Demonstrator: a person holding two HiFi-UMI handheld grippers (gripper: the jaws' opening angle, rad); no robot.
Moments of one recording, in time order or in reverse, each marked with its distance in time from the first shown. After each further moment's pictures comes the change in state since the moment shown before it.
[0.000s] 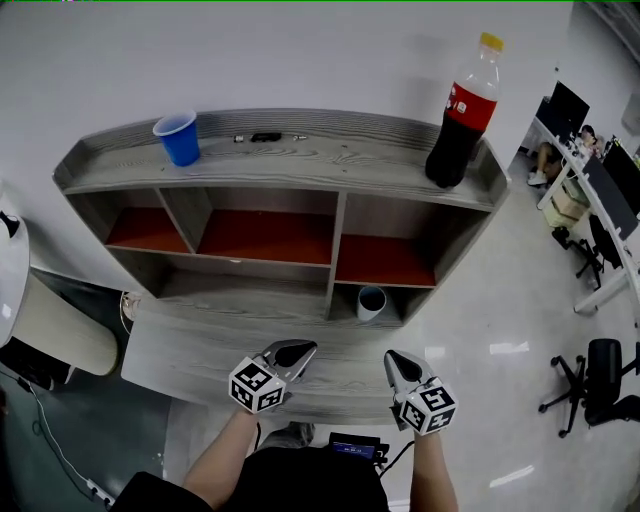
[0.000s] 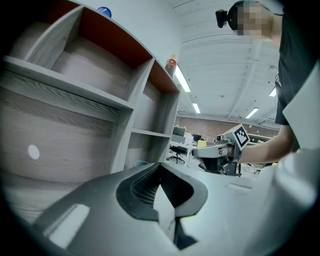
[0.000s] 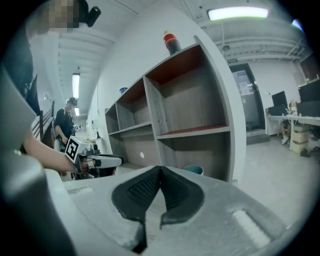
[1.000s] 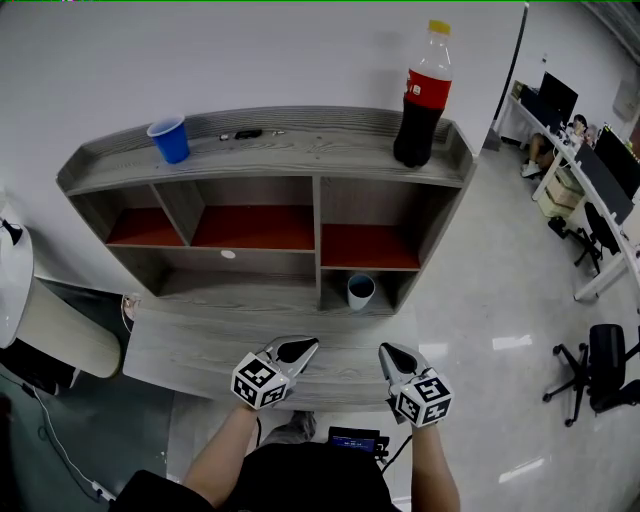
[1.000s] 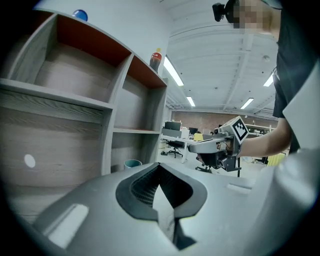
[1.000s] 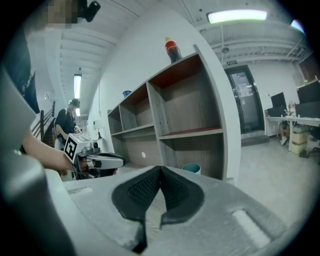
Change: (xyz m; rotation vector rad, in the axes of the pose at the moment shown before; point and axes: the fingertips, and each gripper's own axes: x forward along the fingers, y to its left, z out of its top) left arm 0.006 -0.046 -0.003 0.082 0.052 -0.022; right arm -0.033 0.006 -0.003 -0.006 -0.007 -0.003
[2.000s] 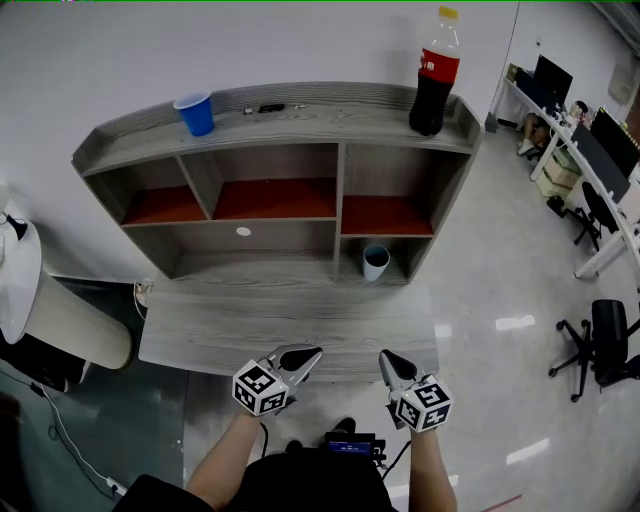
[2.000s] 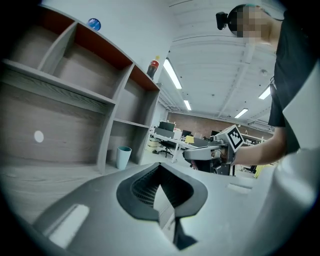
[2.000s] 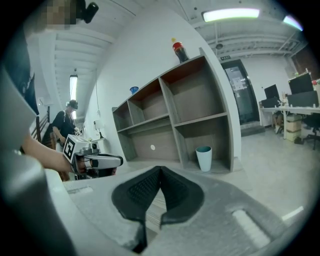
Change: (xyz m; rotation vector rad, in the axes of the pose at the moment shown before) left arm -0.086 -0.051 -0.042 -0.091 0.007 -0.087; right arm -0.039 0.087 -0.055 0.078 0.032 -0.031
